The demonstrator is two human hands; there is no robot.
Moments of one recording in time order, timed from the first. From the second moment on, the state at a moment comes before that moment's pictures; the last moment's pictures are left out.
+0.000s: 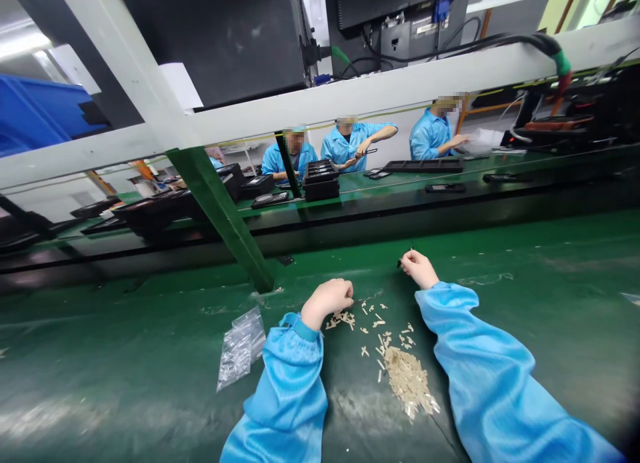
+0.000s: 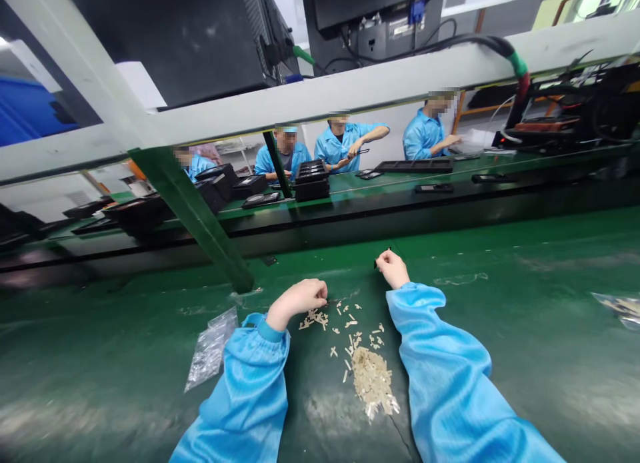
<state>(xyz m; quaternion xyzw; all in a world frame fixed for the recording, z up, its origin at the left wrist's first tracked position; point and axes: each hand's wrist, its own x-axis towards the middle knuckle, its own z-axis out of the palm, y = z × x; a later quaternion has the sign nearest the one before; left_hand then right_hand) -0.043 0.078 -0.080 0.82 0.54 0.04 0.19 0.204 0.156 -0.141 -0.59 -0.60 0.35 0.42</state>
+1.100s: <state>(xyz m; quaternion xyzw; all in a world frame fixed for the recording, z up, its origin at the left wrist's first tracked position) -0.045 0.088 -0.090 0.78 0.58 0.11 0.21 0.202 0.152 -0.146 -0.54 -0.76 0.25 0.26</state>
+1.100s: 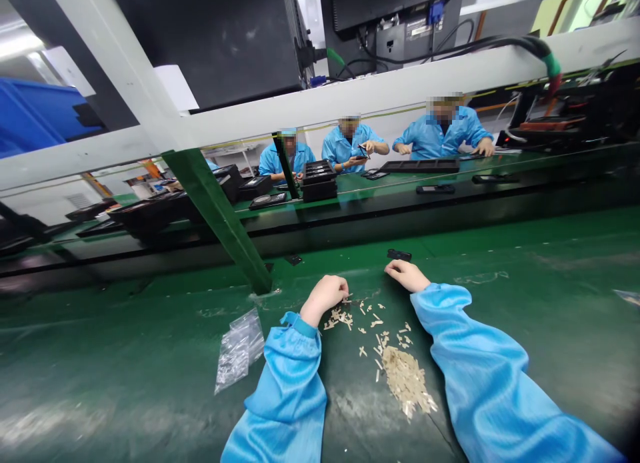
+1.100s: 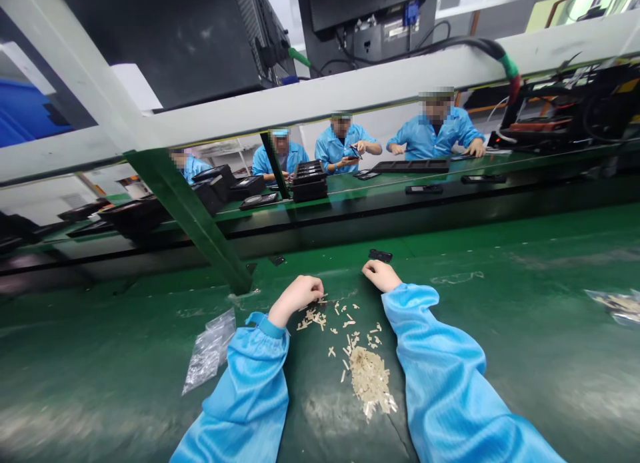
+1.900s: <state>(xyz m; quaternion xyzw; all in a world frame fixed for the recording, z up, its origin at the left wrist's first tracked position) -0.018 0.064 -0.053 0.62 0.42 0.46 0.46 0.133 0.072 -0.067 -0.34 -0.80 0.11 0.47</state>
